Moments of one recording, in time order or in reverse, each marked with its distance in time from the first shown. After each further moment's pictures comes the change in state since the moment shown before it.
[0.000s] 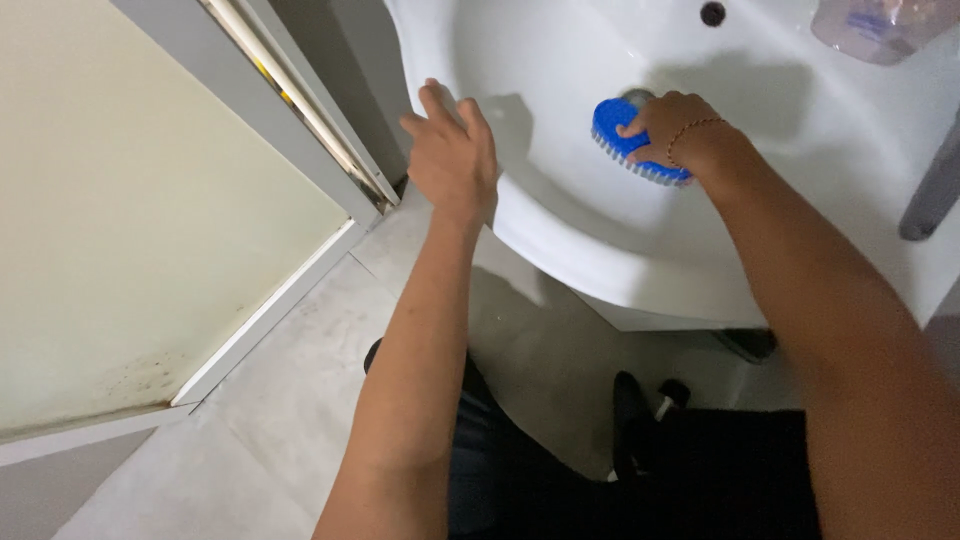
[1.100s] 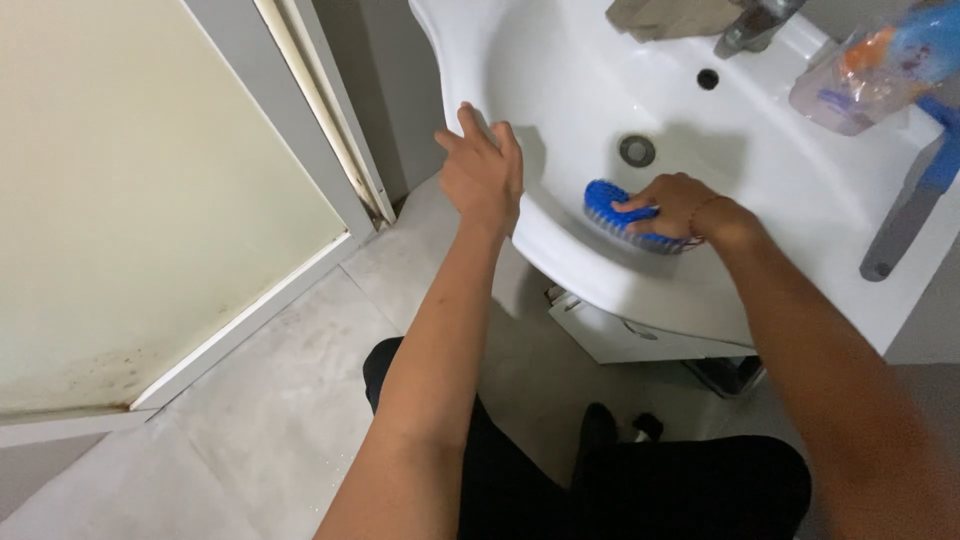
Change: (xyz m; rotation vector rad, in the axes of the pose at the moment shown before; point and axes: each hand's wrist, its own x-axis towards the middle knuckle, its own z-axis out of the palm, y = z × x) left_hand 0.008 0.011 -0.003 0.162 -0.281 -0.164; right_hand -0.076 -0.021 -0.026 0.403 -0.166 -0.001
